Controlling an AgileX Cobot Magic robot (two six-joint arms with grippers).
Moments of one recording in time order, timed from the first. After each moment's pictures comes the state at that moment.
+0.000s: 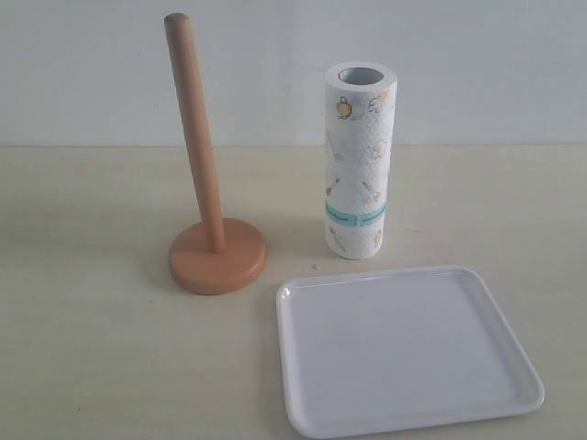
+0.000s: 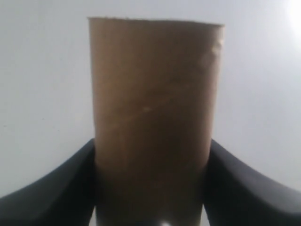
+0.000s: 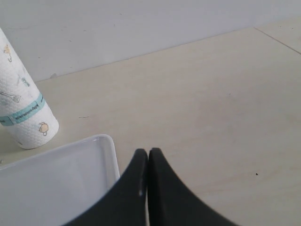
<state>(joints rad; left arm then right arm) -0.18 1.13 -1.10 0.95 -0.58 -0.80 -0.01 0.00 0.00 -0.05 0.33 0.29</state>
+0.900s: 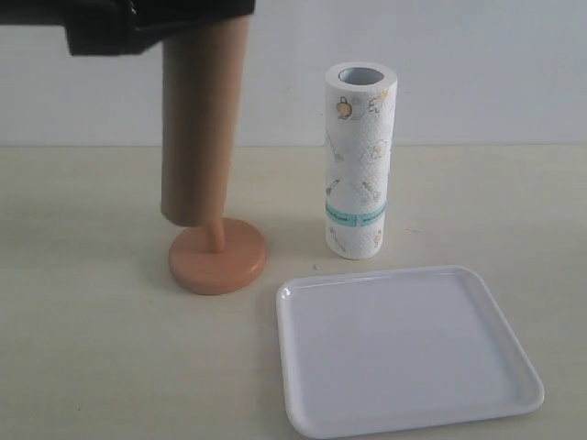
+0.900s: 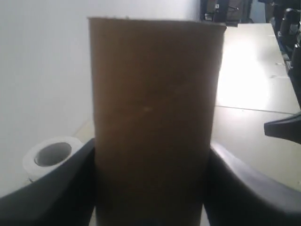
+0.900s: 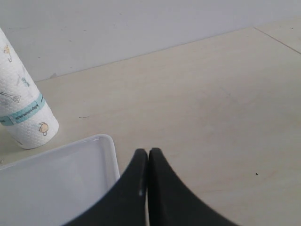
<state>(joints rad) -0.33 1.32 -1.08 1.63 -0.87 -1.40 -0.01 0.00 0.00 -0.05 0.33 0.29</state>
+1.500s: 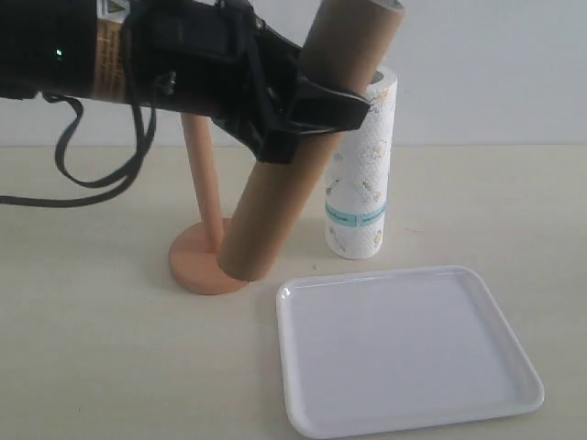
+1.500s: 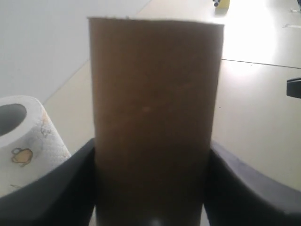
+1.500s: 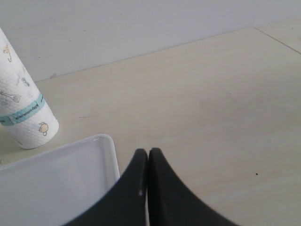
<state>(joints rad) -0.58 1.52 -1.14 1.75 -0.58 -1.48 -0.01 0.00 0.00 -0.05 0.33 0.29</state>
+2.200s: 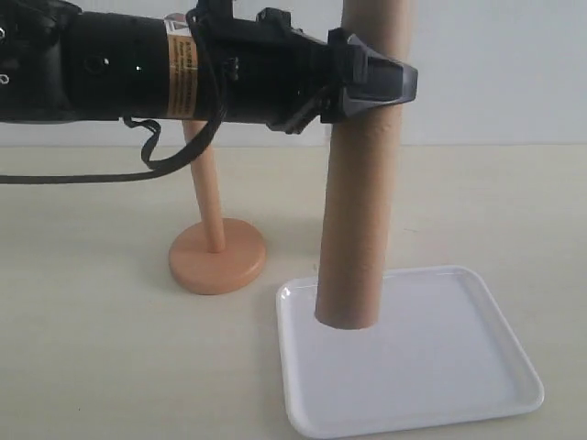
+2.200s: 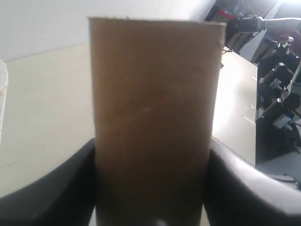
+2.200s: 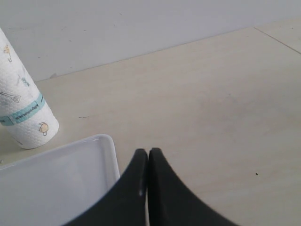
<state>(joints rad) -0.61 1.64 -1.17 1.40 -0.60 -1.69 -0.01 0.00 0.00 -0.05 0.33 0.29</state>
